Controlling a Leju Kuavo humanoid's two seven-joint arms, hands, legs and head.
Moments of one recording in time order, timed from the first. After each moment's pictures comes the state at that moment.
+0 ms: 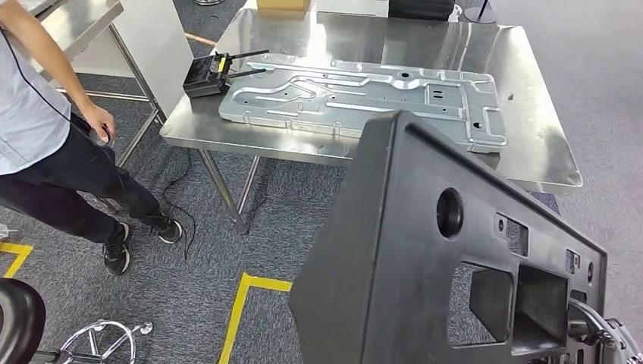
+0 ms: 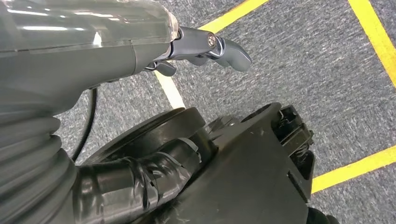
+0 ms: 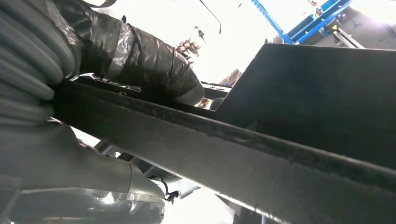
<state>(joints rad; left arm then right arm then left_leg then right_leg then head) -0.07 -0.20 1.10 -0.20 -1.40 0.08 -0.42 0.44 0.27 -0.10 -2.17 0.76 -0.70 -0.65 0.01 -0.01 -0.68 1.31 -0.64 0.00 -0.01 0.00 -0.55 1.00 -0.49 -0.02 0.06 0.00</state>
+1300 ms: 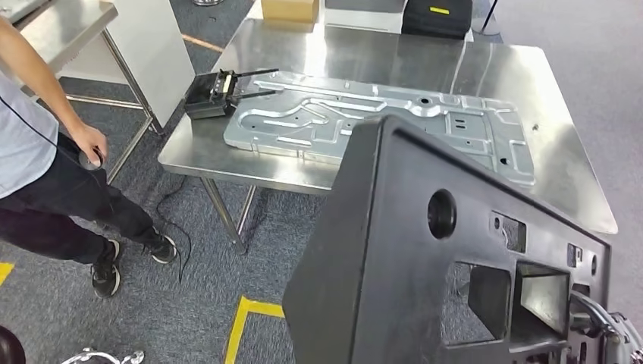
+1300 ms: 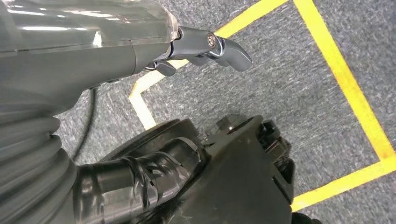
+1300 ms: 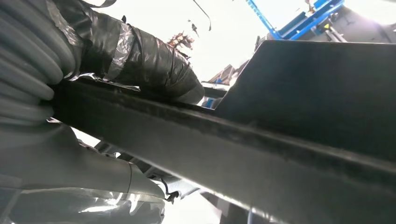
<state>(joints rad) -0.07 -0.21 1.08 -0.20 -1.41 0.07 -0.44 0.40 0.27 -0.12 -2.17 0.76 -0.70 -0.65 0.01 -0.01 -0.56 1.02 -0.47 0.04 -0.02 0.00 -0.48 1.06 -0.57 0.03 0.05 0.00</state>
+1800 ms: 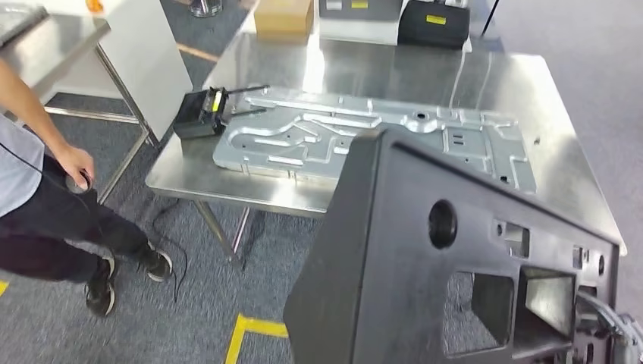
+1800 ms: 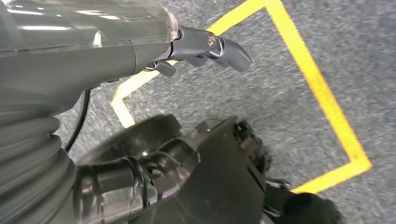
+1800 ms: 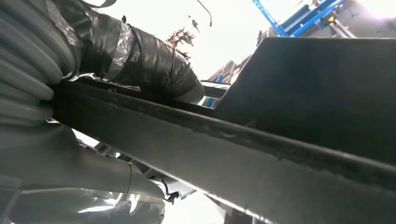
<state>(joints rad) -0.07 -0.21 1.08 -0.20 -1.41 0.06 -0.44 0.39 0.26 -0.13 -2.17 0.75 -0.70 -0.65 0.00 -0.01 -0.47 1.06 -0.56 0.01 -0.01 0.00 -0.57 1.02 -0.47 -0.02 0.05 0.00</state>
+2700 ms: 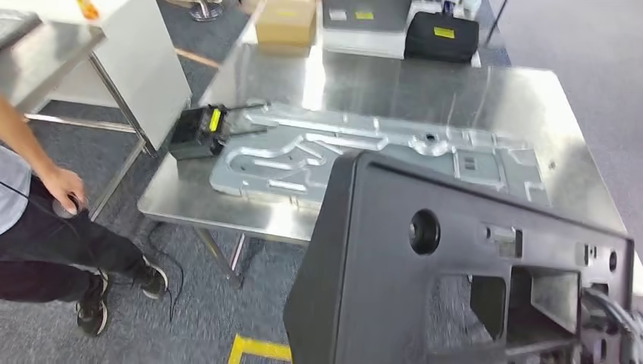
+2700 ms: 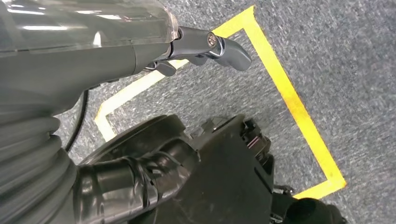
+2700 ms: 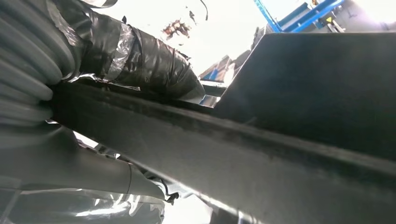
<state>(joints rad) -0.06 -0.21 1.07 -0.20 -1.41 0.06 -0.45 0.37 0.22 -0.19 -2.15 0.76 -0.70 -0.64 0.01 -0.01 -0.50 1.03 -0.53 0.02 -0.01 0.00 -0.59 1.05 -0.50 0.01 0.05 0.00</state>
